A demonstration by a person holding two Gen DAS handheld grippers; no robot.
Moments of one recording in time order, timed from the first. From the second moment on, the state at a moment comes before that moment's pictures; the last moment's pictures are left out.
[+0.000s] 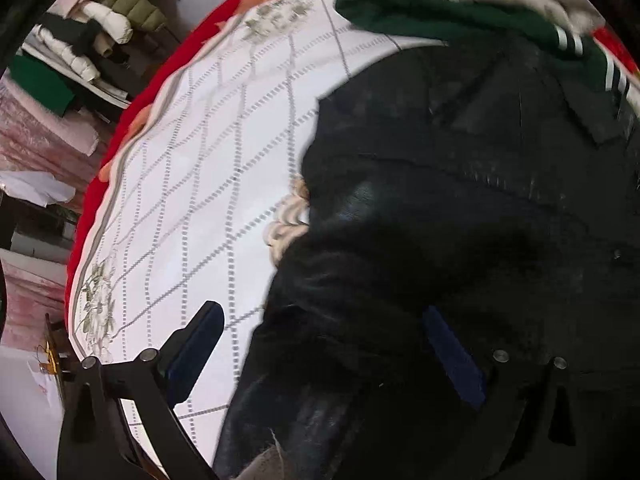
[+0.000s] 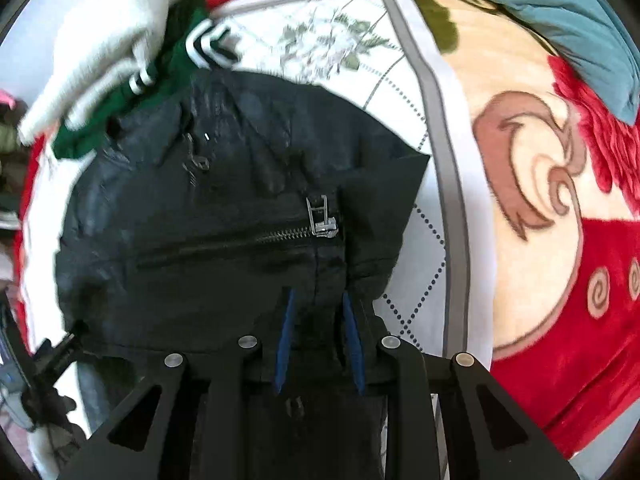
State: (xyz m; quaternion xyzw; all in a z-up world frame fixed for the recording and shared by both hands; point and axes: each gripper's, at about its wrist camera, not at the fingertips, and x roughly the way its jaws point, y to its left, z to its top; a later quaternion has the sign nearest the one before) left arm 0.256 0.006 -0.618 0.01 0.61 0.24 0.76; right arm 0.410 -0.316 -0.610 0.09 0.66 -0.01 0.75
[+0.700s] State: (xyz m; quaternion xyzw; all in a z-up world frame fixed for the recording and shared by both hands) left arm 0.217 -0.076 -0.555 0.12 0.57 0.36 0.73; right arm 0.439 -0.371 -0.624 0.17 0.68 0.16 0.69
